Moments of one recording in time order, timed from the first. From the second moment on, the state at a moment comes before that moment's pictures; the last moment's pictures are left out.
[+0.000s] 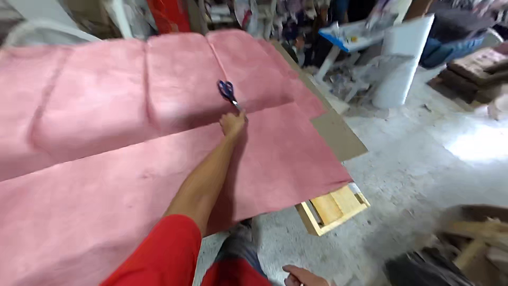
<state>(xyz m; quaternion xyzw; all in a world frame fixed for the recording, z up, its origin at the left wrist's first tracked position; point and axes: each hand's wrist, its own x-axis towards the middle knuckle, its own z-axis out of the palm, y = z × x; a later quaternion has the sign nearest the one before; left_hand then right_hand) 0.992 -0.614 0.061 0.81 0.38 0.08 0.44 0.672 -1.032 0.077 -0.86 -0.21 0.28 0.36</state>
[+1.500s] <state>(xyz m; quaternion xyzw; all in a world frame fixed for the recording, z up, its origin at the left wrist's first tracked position) 0.866 -0.931 -0.018 0.34 0.53 0.26 0.73 0.860 -1.234 0.064 -0.47 0.05 0.66 0.59</state>
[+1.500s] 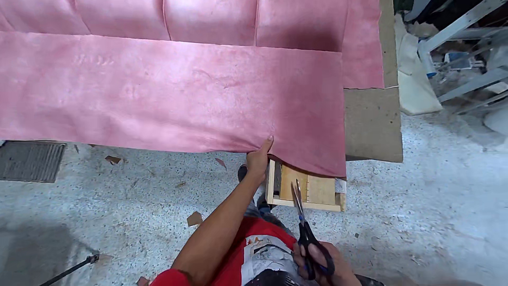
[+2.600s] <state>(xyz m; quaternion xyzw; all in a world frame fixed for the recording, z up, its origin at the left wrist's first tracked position) 0.832 -0.929 0.010 0.35 0.56 0.11 0.75 0.871 -1.131 0.067 -0.66 0.05 0.55 0.51</state>
